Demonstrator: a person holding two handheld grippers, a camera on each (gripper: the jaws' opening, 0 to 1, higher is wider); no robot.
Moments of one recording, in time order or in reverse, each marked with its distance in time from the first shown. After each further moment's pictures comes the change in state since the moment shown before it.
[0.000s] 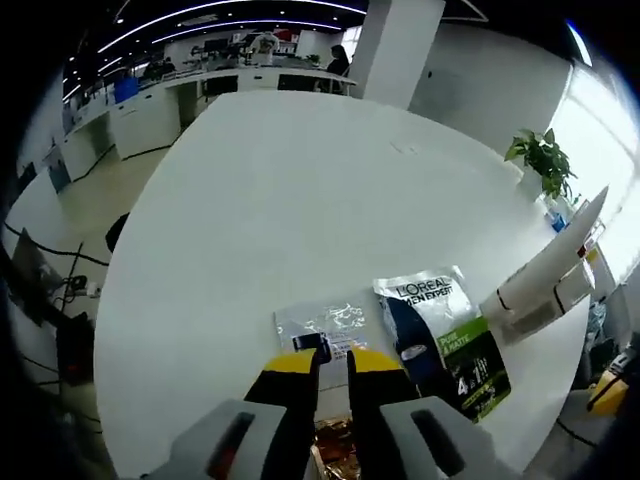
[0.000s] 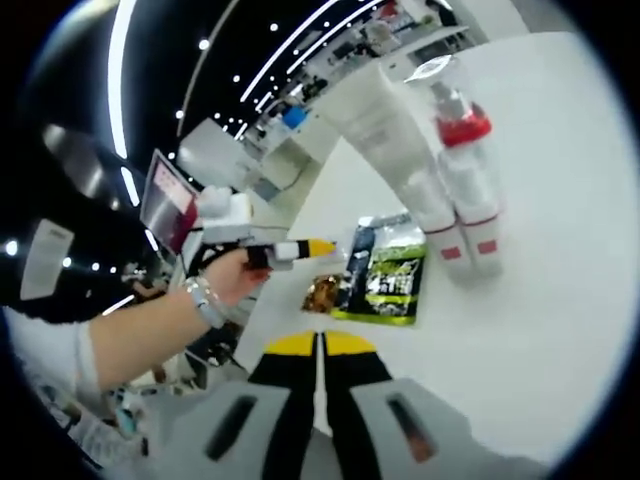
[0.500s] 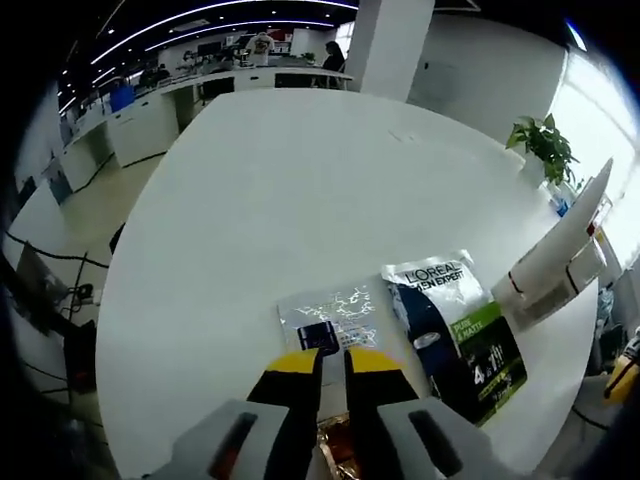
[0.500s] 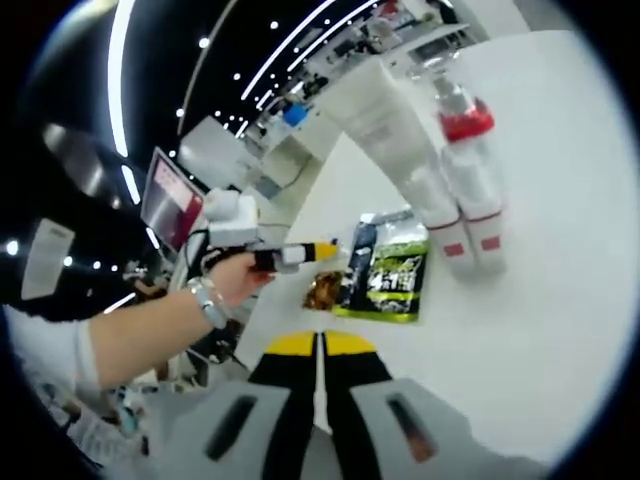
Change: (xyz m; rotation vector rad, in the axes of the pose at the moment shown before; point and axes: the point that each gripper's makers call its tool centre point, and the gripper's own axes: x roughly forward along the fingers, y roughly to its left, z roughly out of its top) left arm 0.003 0.007 -0.007 0.044 -0.006 0.028; right arm 0.002 0.001 -0.004 -0.004 0.015 0.004
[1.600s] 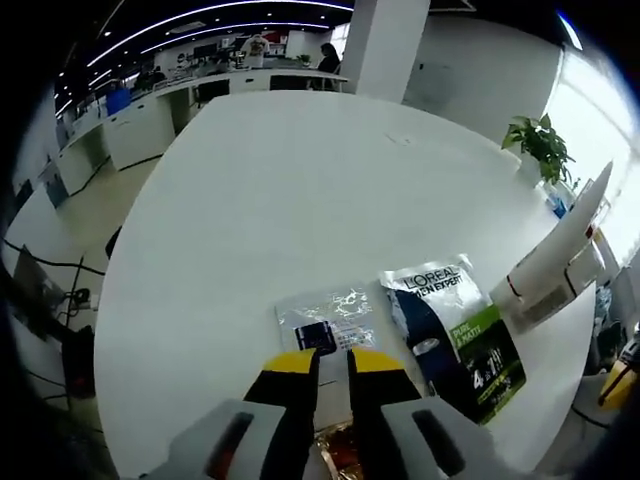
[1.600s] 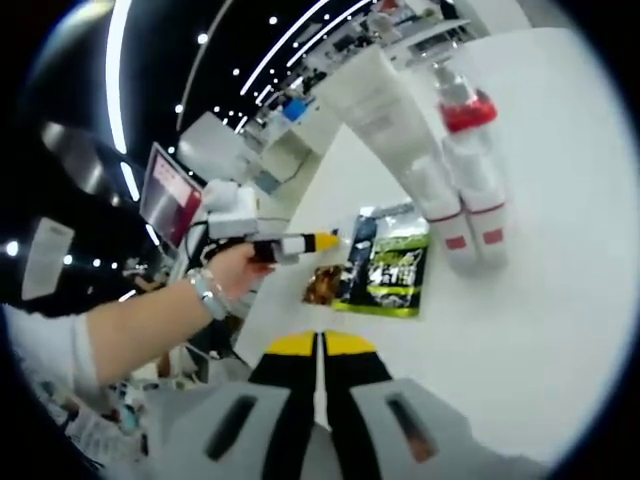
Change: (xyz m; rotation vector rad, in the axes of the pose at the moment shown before) left arm -0.001 -0.004 0.005 0.008 -0.005 -0.023; right arm 0.001 0.000 -0.005 0.005 0.022 0.002
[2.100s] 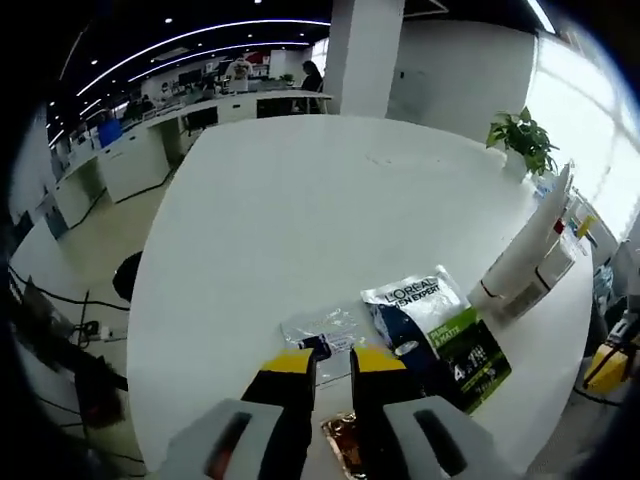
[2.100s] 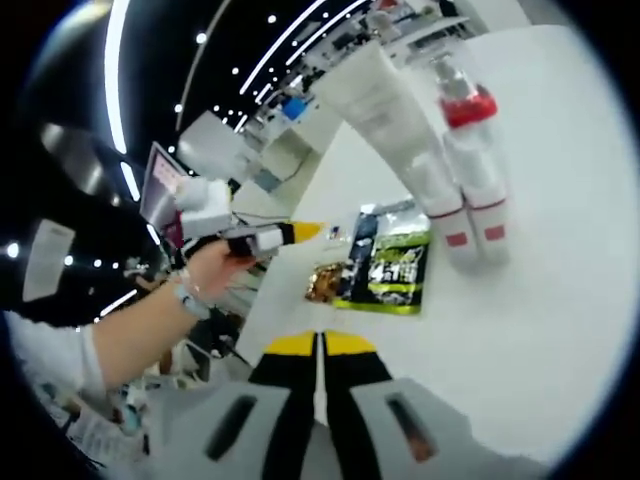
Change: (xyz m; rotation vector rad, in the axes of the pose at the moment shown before) left arm -0.045 -0.003 0.017 0.171 -0.108 0.054; right arm 0.001 -0.001 -0.001 0.003 0.008 -0.001
